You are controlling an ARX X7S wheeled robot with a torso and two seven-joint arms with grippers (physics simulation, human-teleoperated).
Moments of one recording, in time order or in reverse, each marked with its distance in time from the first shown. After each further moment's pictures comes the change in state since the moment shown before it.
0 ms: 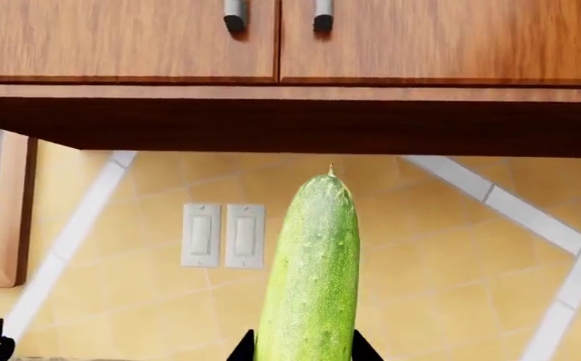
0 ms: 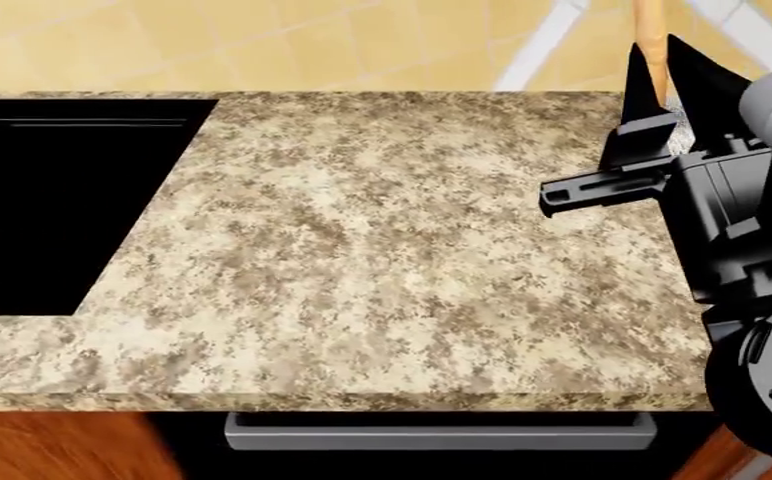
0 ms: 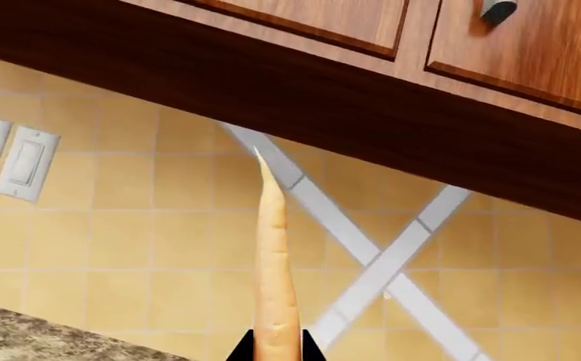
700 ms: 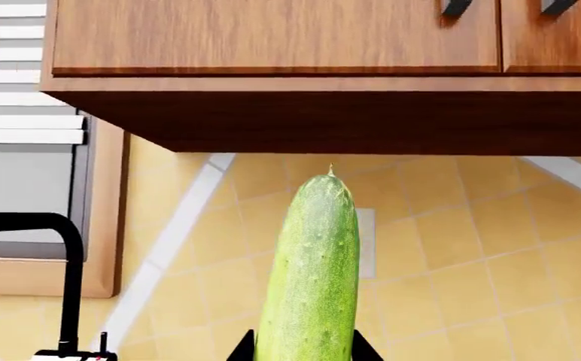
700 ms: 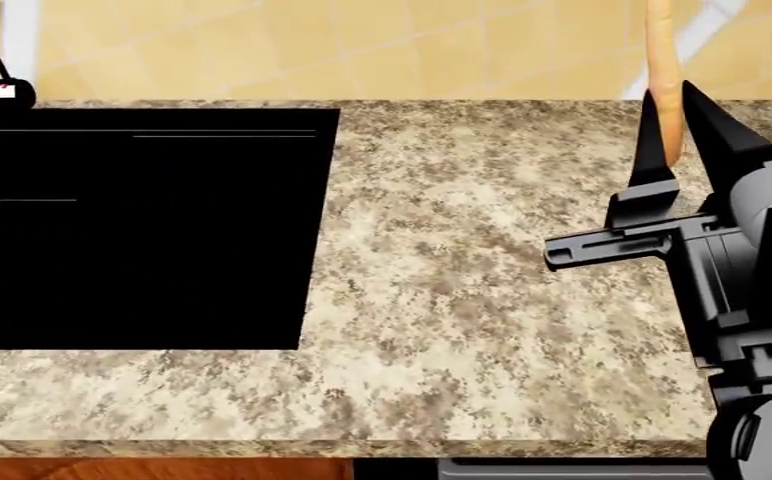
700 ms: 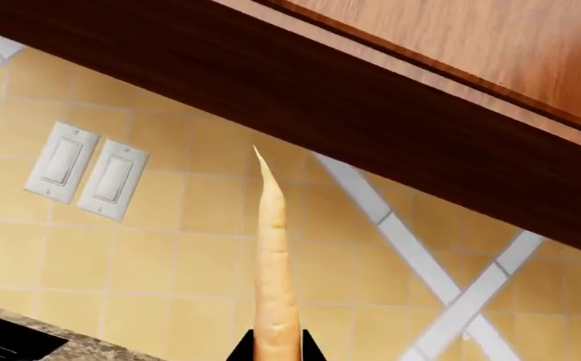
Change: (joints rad) left arm 0.144 0.005 -0.144 0.032 0.014 0.000 0.006; right arm -0.095 0.066 -0.040 -0.147 -0.114 0.019 0.122
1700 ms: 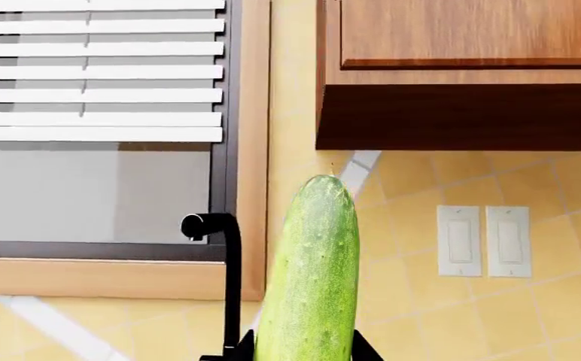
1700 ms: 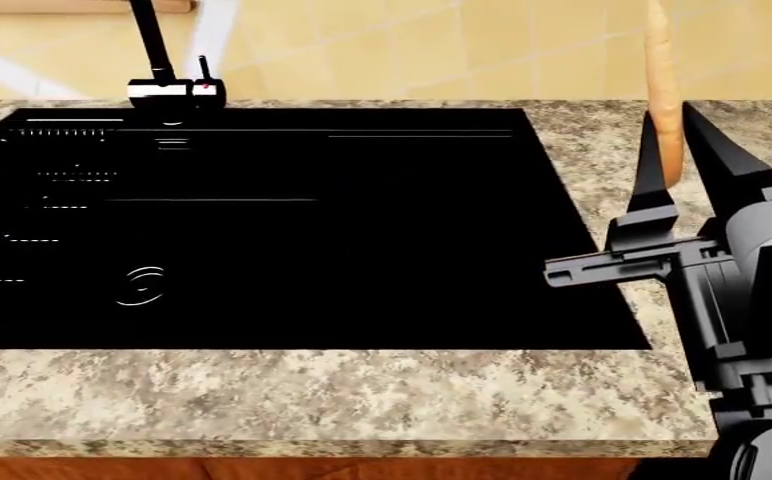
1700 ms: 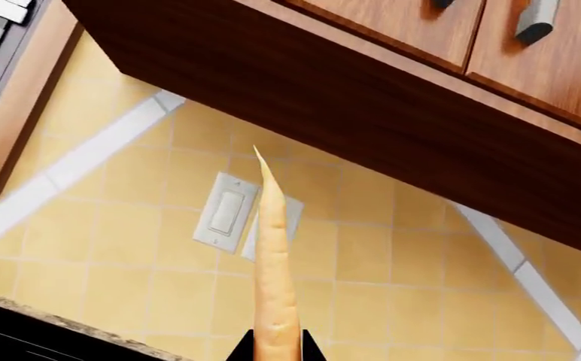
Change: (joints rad) left arm -0.059 0.031 0.059 -0.008 0.018 -0.029 0.012; right arm -0.050 0.025 -0.015 -0.037 -0.040 -0.013 0.026
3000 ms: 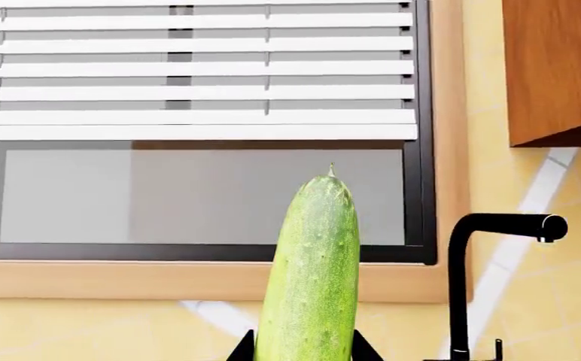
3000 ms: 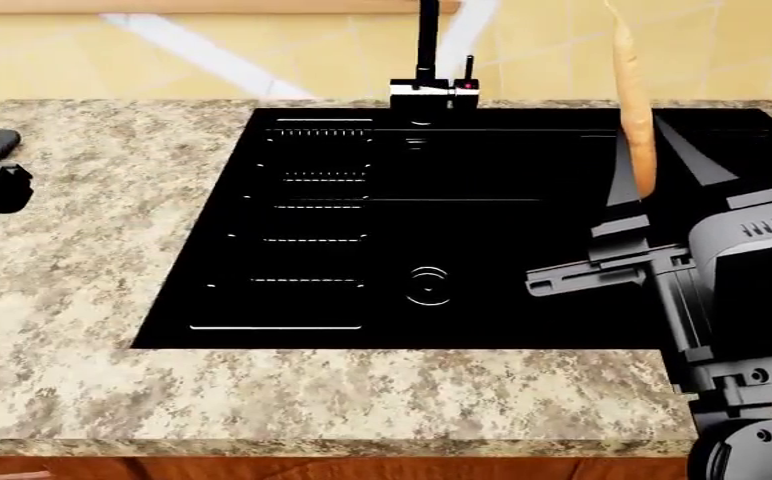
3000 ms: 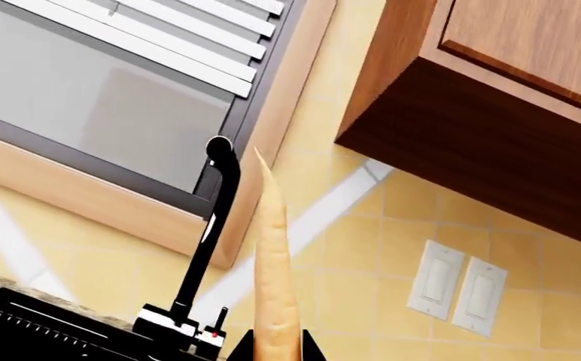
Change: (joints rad) left arm -0.114 0.041 0.100 -0.021 0.016 -0.044 0.007; right arm -0.016 -0.035 -0.024 0.017 -0.038 0.007 -0.025
